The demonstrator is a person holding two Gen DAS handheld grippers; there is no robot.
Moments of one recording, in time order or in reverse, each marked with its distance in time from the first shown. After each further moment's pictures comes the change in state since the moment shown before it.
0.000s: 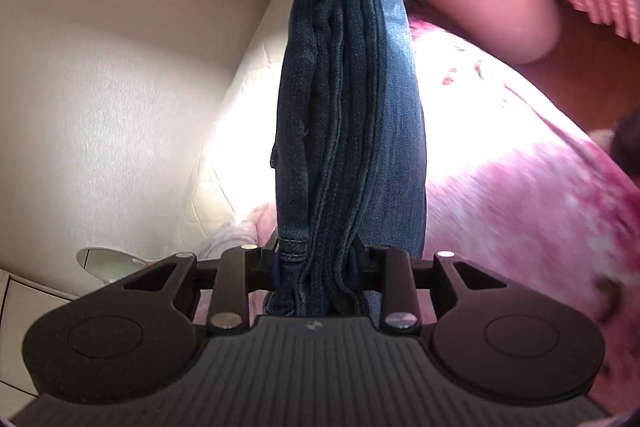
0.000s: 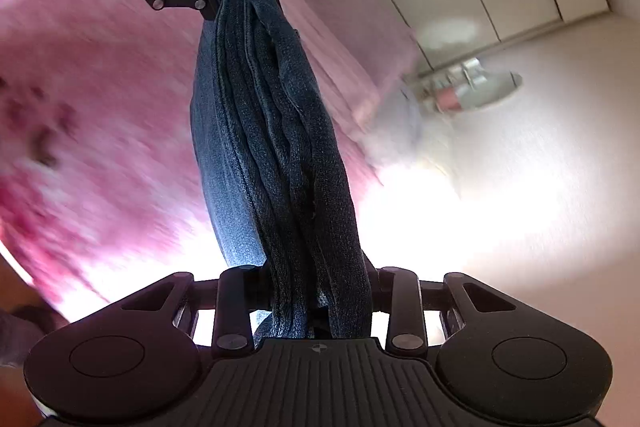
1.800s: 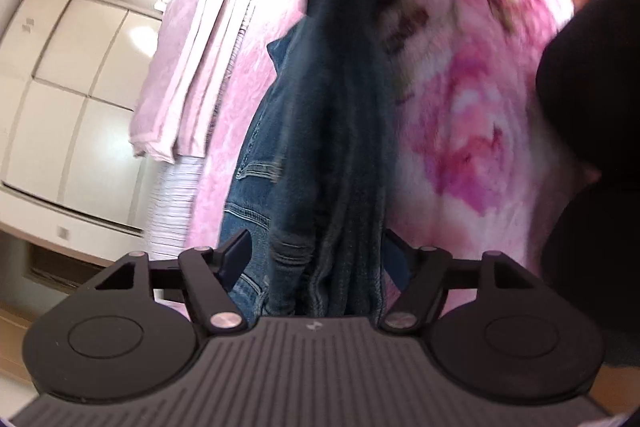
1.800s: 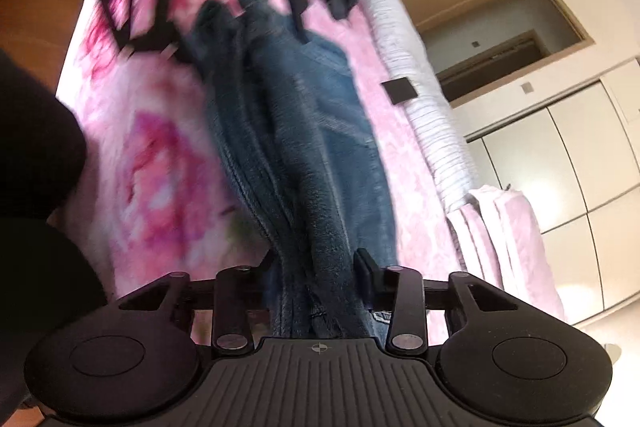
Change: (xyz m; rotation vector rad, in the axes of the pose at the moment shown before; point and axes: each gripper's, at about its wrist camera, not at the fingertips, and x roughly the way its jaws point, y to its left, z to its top) left arm -0.237 -0.438 -0.213 -0.353 0.710 0.229; right arm 0.014 0.487 0.141 -0.382 -0.695 0.244
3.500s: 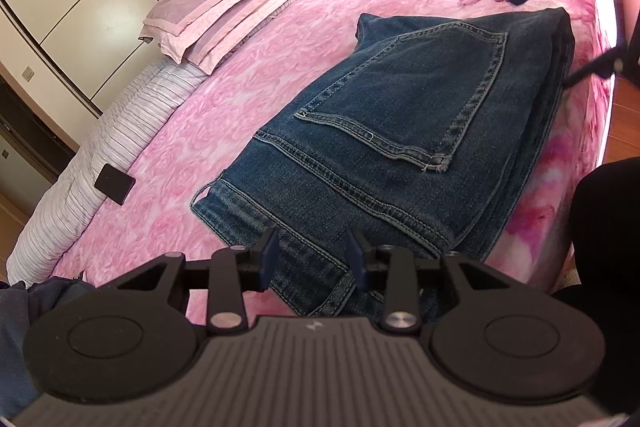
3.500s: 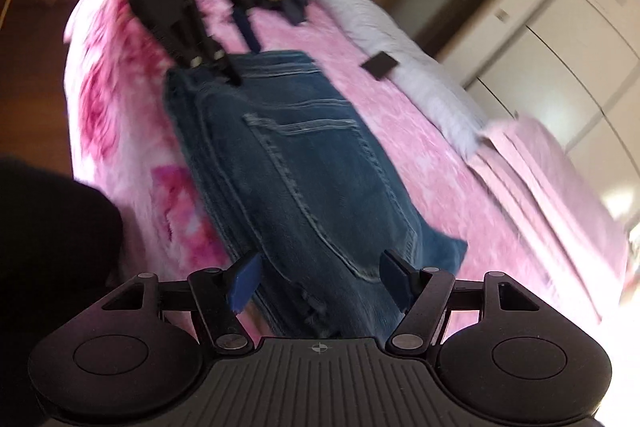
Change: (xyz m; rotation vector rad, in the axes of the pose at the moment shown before) left arm 0.008 0.093 -0.040 -0.561 0.036 -0.200; right arm -0.043 -0.026 -0.012 0.315 0.000 0.122
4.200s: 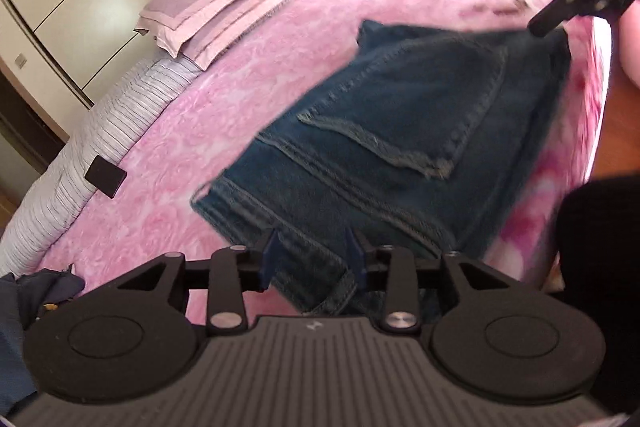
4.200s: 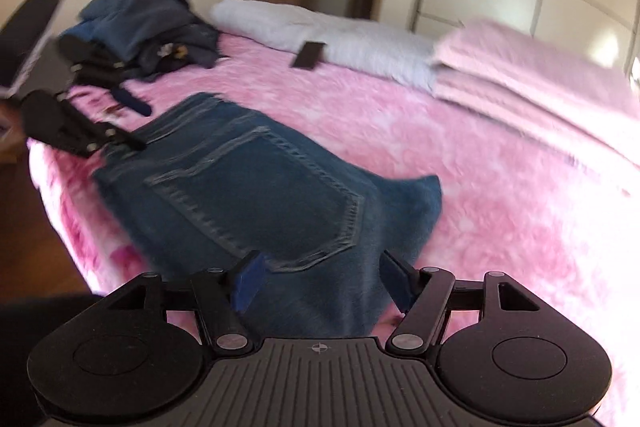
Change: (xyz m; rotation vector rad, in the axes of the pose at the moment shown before) left arm -0.004 0.008 0.004 -0.035 0.007 -0.034; right arm -0.030 -0.095 -0.033 0.517 -0.050 0.091
